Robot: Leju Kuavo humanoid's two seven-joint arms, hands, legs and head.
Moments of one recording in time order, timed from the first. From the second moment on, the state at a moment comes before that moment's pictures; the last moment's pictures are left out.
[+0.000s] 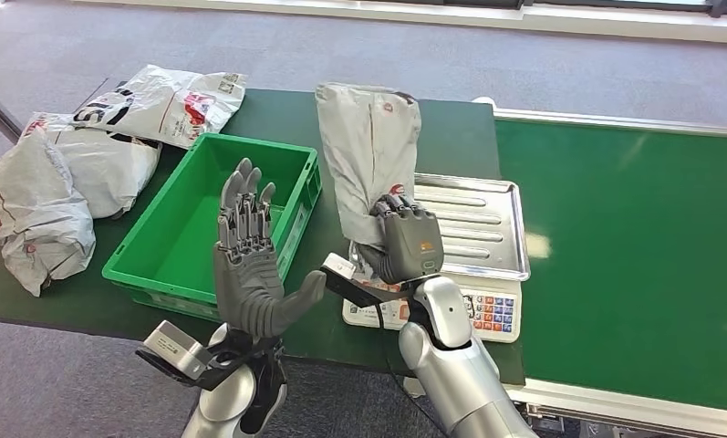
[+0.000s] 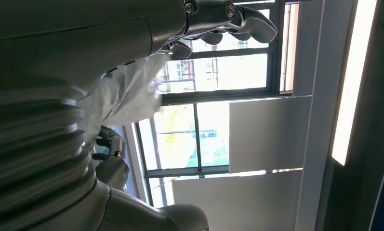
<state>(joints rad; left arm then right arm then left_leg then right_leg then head) -0.07 -0.20 -0.37 -1.67 -0.08 0.16 -0.70 -0.50 0.36 0.37 -0.78 1.27 -0.70 -0.21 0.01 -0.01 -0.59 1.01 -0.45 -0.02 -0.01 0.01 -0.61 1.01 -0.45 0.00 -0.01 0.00</state>
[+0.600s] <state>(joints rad) -0.07 -0.20 -0.37 -1.66 -0.08 0.18 -0.70 -0.47 0.36 0.36 -0.94 1.31 -0.70 -0.23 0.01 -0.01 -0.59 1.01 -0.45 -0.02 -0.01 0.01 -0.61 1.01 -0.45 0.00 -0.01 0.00</state>
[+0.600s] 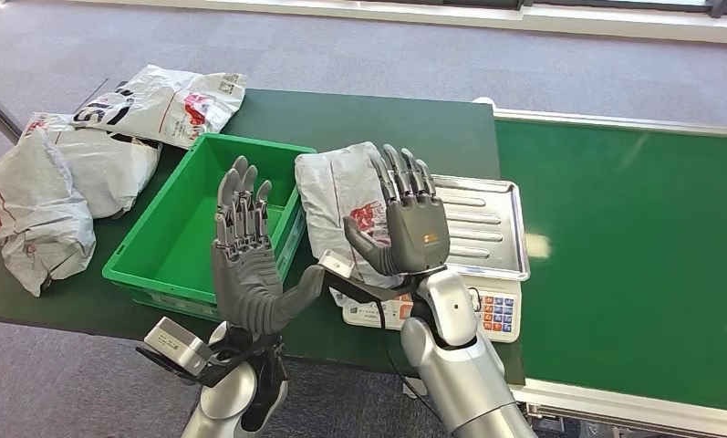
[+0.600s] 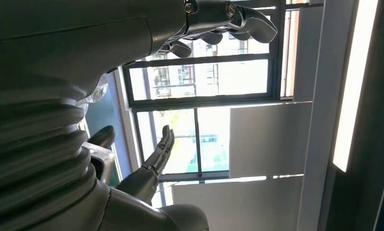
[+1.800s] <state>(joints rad) -0.61 -0.03 -0.42 -1.00 -1.10 -0.15 -0.52 -0.22 0.32 0.08 -2.13 0.71 -0.70 -0.70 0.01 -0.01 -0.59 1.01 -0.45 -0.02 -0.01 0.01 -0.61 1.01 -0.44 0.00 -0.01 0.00</state>
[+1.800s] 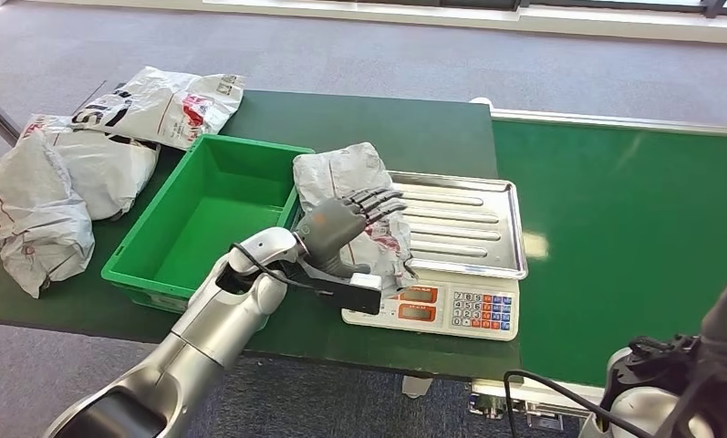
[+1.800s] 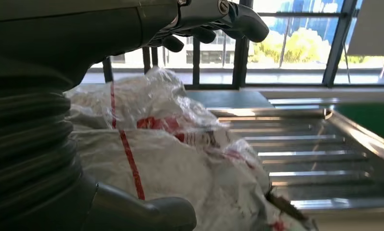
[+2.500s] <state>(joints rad) -0.75 0.00 -0.53 -0.69 -1.03 -0.29 -0.63 -0.22 0.32 0.06 -2.12 0.73 -0.70 -0.70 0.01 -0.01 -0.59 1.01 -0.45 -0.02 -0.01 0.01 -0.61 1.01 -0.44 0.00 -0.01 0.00</state>
